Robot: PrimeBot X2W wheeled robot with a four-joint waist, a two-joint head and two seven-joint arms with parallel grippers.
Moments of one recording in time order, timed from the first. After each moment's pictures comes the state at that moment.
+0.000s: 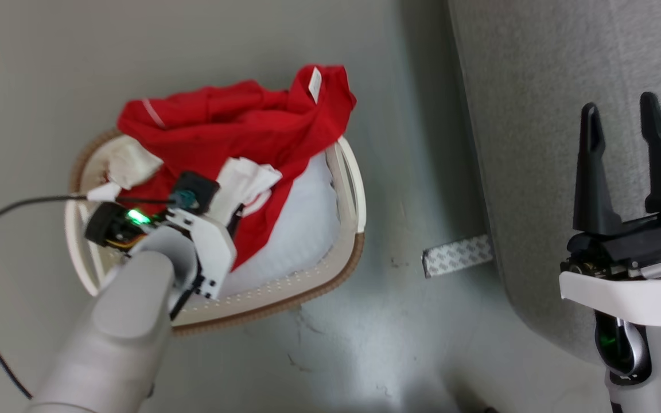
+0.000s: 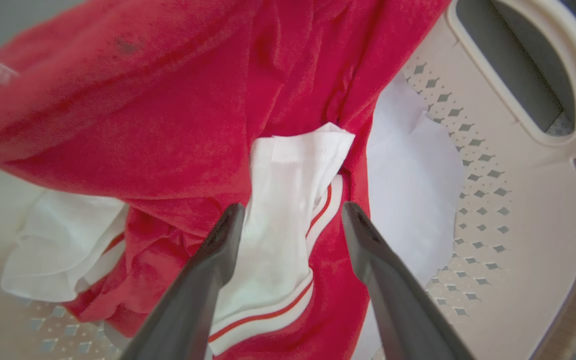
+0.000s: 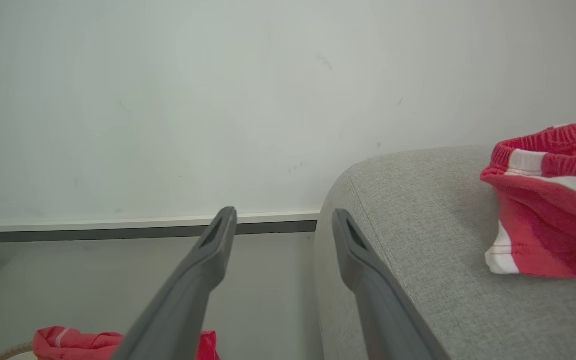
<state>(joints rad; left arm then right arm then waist) -0.85 0.19 -0.45 0.96 -0.06 -0.12 -0.01 -0.41 -0.05 0.09 -0.09 0.31 0.13 -0.26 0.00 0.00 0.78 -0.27</state>
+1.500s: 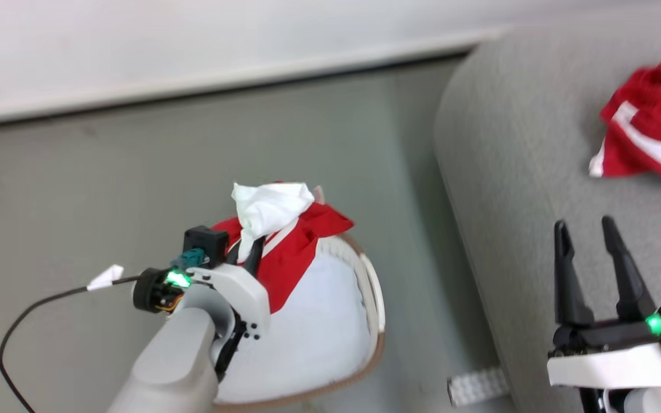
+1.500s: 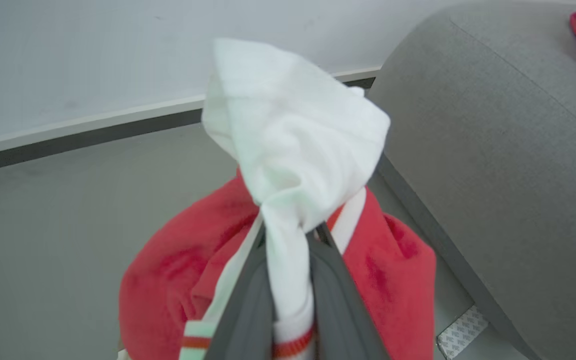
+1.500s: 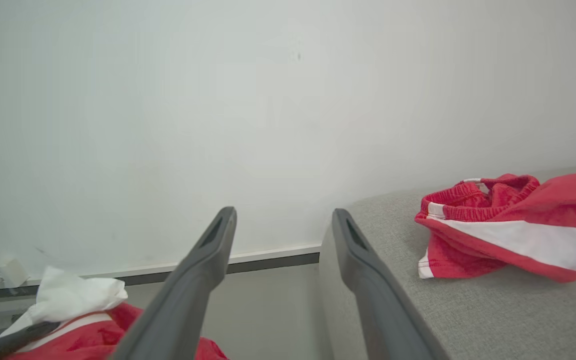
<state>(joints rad) -0.74 0.07 -0.42 1.03 -0.28 -0.13 -0.25 -0.19 -0.05 0.06 0.04 0.32 0.13 -0.26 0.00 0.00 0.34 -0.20</state>
